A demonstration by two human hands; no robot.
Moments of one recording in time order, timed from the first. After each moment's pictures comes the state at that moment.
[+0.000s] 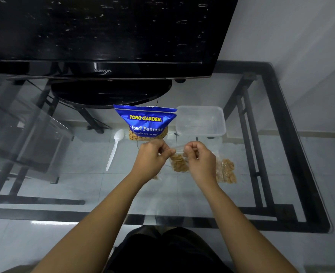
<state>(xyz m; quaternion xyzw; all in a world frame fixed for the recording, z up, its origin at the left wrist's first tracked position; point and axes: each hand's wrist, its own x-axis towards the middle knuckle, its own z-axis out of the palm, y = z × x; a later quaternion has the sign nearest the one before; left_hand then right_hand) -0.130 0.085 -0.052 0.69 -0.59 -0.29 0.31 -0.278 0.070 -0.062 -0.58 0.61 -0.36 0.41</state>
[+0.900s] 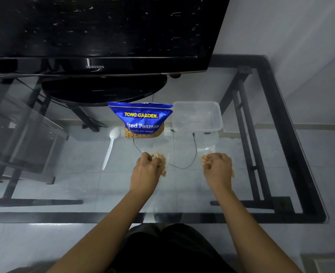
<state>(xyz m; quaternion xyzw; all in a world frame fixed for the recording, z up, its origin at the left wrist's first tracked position) -0.134 0.122 -0.118 0.73 -0.65 -0.16 0.15 -0.335 0.072 -0.116 -0.61 0.75 -0.13 0.21</state>
